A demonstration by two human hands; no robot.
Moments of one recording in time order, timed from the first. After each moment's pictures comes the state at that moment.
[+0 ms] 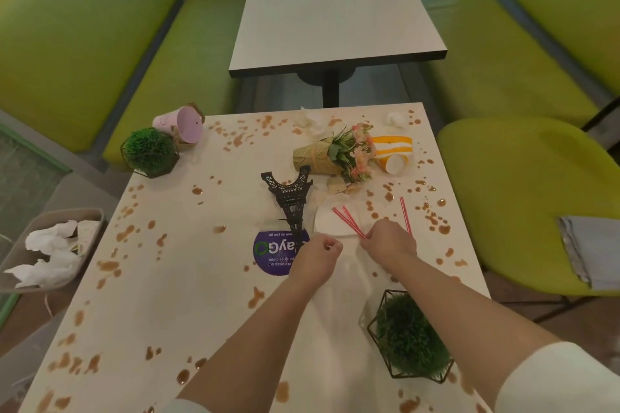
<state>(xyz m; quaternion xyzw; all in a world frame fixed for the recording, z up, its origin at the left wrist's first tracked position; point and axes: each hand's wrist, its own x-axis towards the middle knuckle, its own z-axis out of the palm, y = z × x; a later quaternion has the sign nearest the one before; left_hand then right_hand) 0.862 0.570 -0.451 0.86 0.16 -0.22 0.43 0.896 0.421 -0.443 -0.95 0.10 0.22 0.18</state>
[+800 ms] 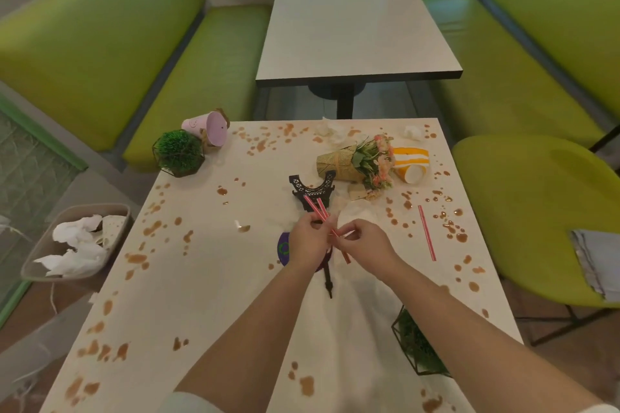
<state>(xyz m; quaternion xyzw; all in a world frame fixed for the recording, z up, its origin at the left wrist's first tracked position) 0.872 0.618 -0.421 0.78 0.24 -0.06 0.57 0.867 0.493 -0.402 -0.84 0.07 0.20 0.51</state>
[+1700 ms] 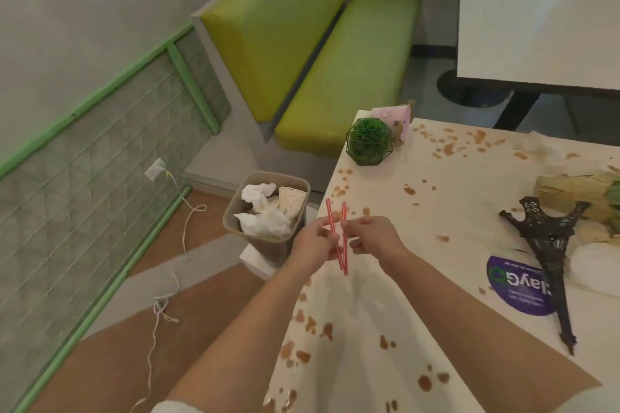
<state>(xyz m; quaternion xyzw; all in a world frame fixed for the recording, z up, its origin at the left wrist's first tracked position) 0.786 0.998 -0.406 0.73 0.28 -0.07 0.62 0.846 0.871 -0.393 -0.75 0.06 0.31 0.58</state>
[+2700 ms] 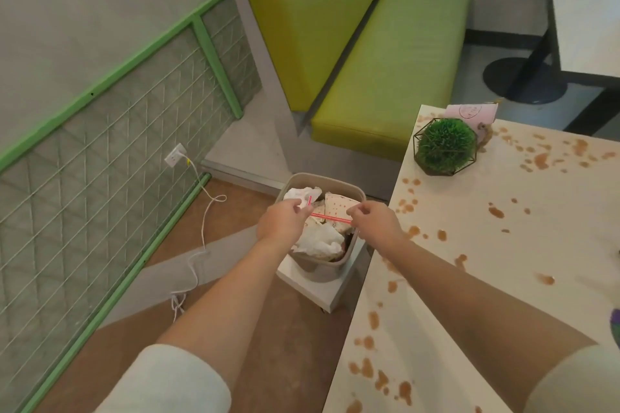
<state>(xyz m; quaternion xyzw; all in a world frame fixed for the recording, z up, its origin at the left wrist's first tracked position) 0.824 1.199 -0.437 0.89 0.35 -0.05 0.28 0.898 1.036 -0.450 -0.88 -0.05 0.24 0.41</state>
